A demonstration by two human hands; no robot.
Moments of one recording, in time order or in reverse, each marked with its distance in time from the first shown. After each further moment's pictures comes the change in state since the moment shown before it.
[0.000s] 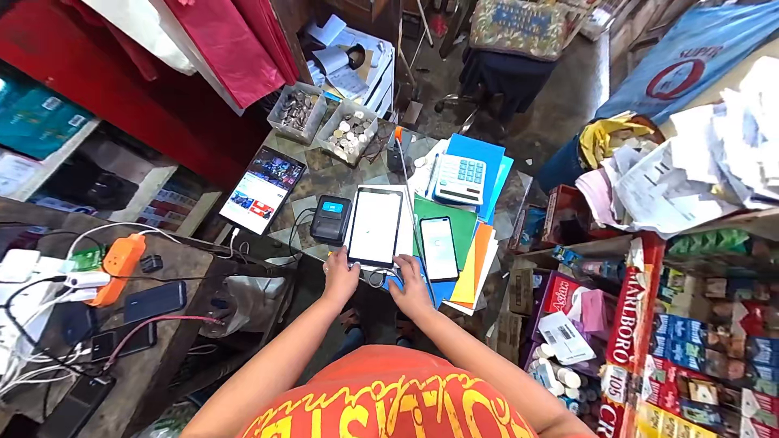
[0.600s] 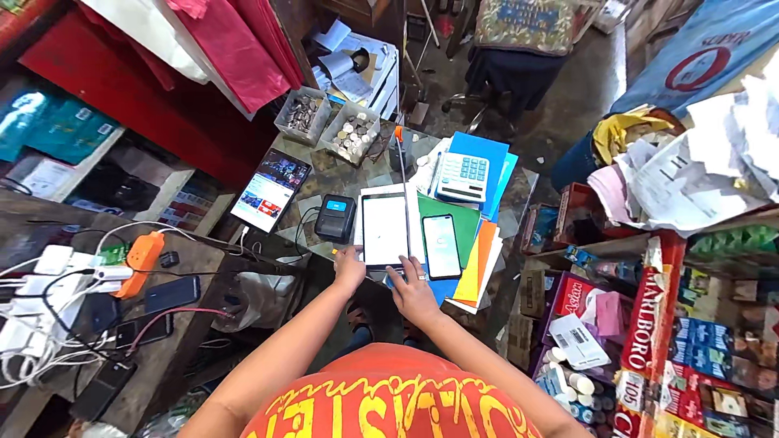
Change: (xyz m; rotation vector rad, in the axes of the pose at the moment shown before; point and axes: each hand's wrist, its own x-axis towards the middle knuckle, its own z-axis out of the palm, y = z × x) left_hand 0.014 0.010 0.018 -0.088 -0.007 -0.156; right_hand -0.015 0.018 0.004 -0.435 -0.058 -0.262
